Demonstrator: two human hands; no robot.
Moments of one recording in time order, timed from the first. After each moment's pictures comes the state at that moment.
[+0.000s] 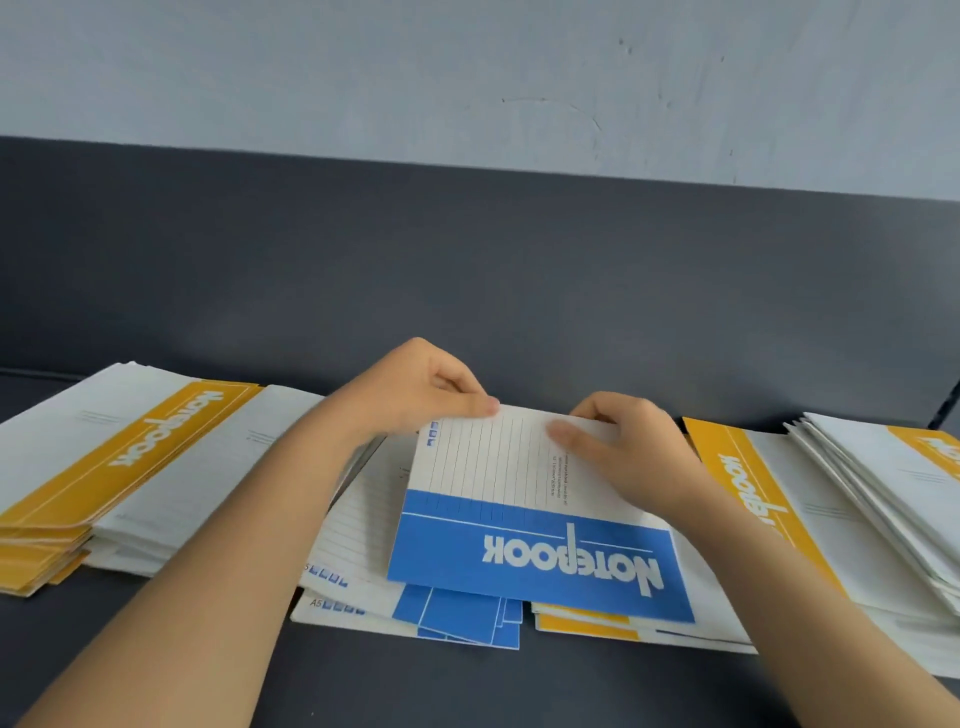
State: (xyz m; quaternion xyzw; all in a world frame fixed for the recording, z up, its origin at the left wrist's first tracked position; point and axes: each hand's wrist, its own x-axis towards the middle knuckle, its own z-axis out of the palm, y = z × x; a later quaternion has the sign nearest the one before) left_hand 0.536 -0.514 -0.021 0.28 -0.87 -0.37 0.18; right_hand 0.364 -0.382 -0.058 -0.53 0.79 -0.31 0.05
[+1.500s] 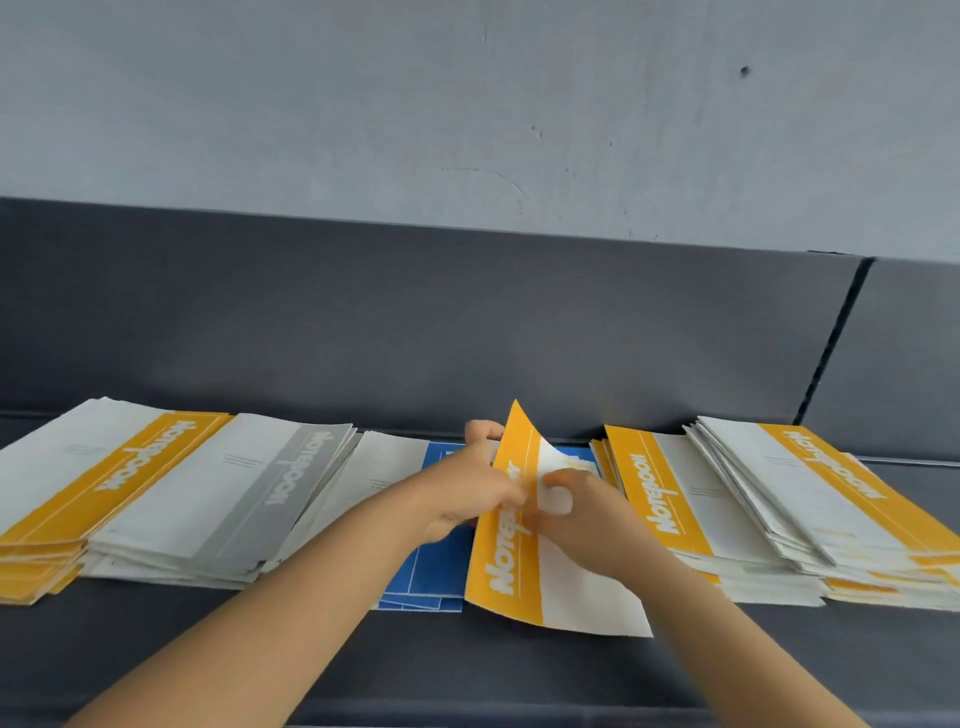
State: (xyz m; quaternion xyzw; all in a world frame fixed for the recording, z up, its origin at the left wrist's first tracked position) left_hand 0.491 -0.427 -0.053 0.31 -0.77 -0.54 0.10; right_hand 0.387 -0.320 -0.063 -0.45 0.86 -0.22 0.14
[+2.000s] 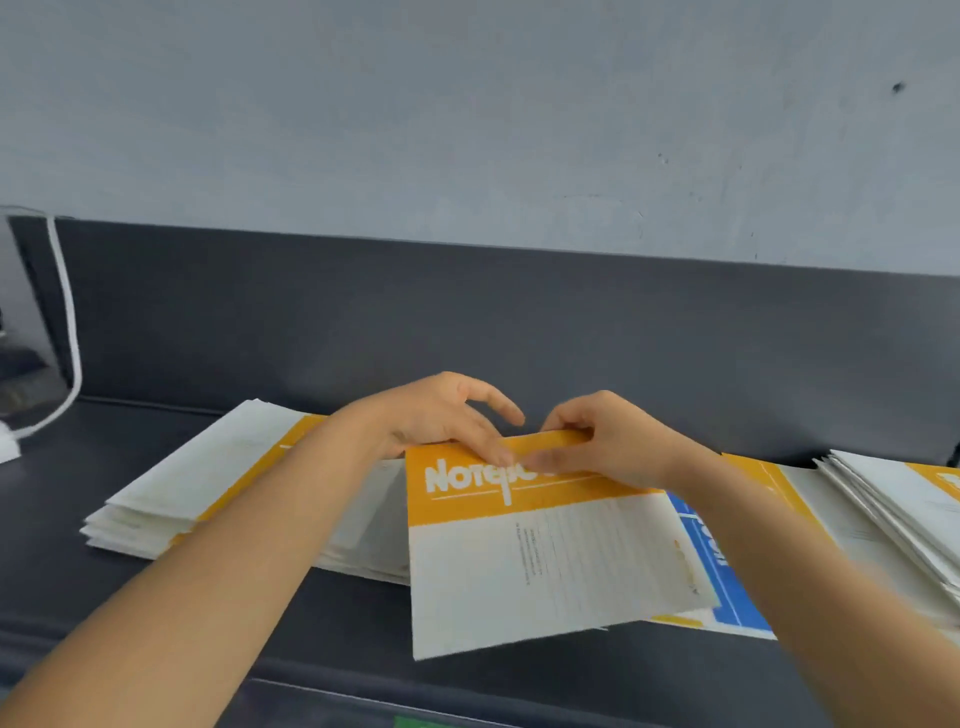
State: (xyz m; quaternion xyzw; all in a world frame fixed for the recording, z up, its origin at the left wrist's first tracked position) left_hand 0.614 -0.515 0.022 0.27 -0.83 -0.48 0.06; right_hand 0.447 -0.389 0.014 -0.65 0.71 -0.24 0.13
